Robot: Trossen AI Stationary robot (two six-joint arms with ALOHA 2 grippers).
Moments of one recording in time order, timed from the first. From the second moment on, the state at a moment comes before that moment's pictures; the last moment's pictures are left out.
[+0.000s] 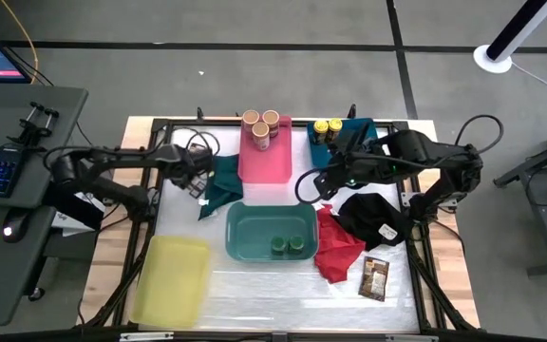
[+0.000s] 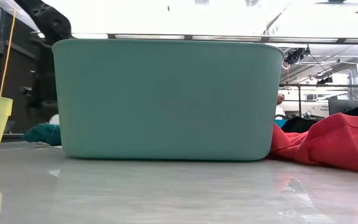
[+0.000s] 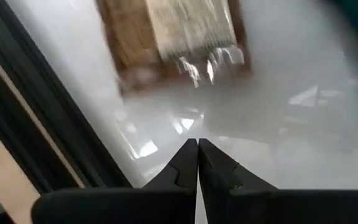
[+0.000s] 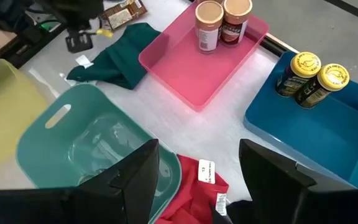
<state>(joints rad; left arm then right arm) 0.48 1.34 0.62 -0.94 -0.32 -0.48 0.18 1.66 2.13 -1.57 0.50 0.93</state>
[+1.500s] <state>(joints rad) 0.20 1.19 0.49 -0.81 -0.34 -1.14 0.22 1.66 2.13 -1.57 0.52 0.99</state>
